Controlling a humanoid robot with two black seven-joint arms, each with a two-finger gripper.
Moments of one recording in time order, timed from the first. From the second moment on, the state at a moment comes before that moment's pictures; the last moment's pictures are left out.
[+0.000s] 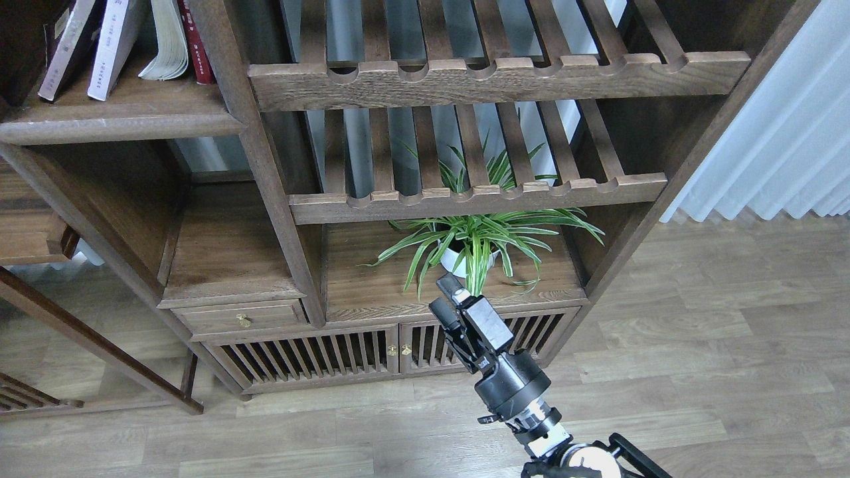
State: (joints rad) left arm -0.71 1.19 -1.36 -1.27 0.12 -0.49 0.40; right arm -0.09 0.00 0.92 1.33 0.10 0.58 0.01
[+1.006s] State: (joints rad) left arm -1.31 0.90 -0.85 -0.90 0.38 -0.49 0.47; right arm -0.03 -0.02 0.95 1.33 0.14 0.58 0.02
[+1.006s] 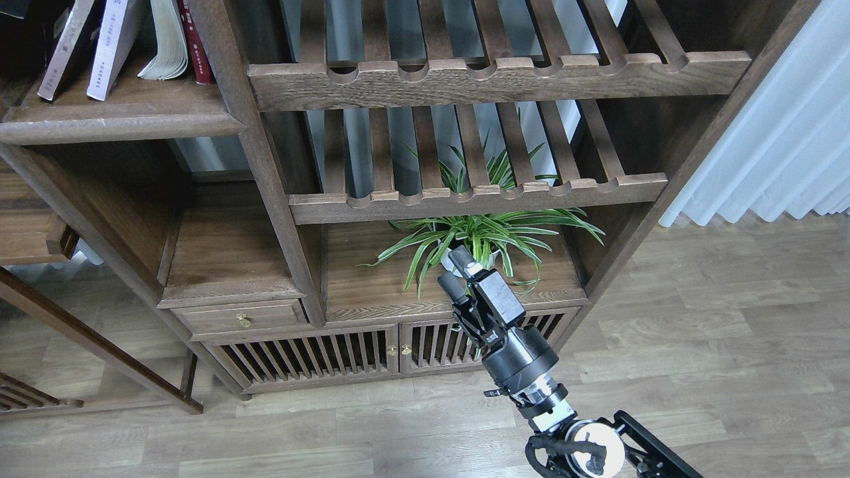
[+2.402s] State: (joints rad) left arm -1.28 0.90 -0.85 -1.01 0.27 -0.49 0.38; right arm 0.03 -0.01 0.99 1.33 0.13 0.58 0.01
